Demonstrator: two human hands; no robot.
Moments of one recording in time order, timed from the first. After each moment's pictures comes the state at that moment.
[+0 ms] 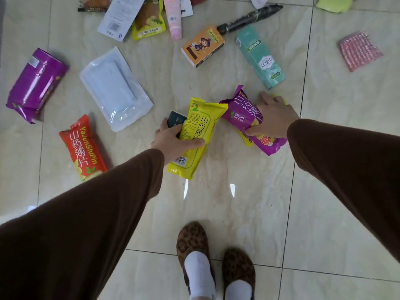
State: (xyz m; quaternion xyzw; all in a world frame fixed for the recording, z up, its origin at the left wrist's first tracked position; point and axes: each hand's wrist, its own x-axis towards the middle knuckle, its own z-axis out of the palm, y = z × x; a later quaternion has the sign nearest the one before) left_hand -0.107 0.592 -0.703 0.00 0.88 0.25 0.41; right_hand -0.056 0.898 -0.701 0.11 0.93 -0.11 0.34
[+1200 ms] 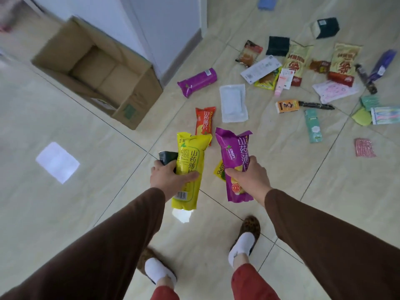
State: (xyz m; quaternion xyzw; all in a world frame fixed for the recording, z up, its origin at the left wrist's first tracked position) left_hand 0.121 0.291 -0.349 -0.26 0.86 0.32 0.29; right_hand 0.088 0.542 -0.369 0.20 0.85 -0.36 0.33
